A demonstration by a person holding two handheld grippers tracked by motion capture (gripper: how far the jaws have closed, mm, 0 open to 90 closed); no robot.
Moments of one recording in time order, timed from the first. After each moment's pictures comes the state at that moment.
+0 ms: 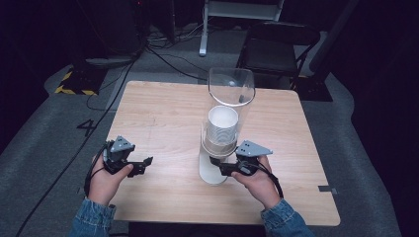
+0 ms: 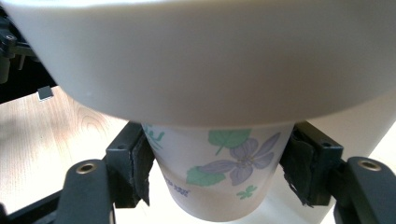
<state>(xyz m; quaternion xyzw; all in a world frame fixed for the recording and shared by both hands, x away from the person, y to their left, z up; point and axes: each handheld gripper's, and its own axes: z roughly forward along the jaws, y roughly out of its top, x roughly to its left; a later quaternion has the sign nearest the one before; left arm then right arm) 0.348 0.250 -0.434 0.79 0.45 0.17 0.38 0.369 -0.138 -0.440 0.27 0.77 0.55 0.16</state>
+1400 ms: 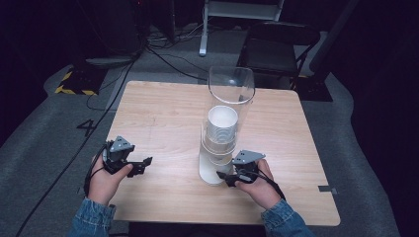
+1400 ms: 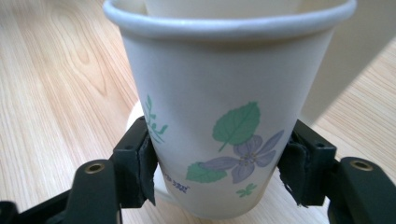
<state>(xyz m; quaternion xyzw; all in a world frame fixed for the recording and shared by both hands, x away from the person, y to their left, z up) 0.350 0.251 -0.436 0.79 0.45 0.17 0.38 0.364 -0.153 -0.469 0.27 0.86 0.41 0.14</state>
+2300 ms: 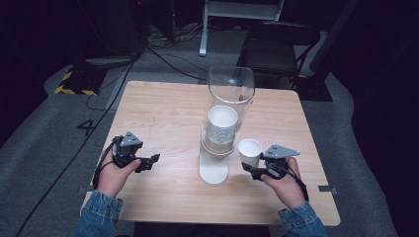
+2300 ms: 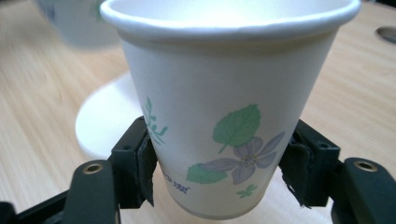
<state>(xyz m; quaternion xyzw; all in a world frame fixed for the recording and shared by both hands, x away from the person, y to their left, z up) 0.369 0.235 -0.439 0.80 0.43 0.16 0.38 0.365 -0.226 -0.441 0.34 0.81 0.44 0.17</state>
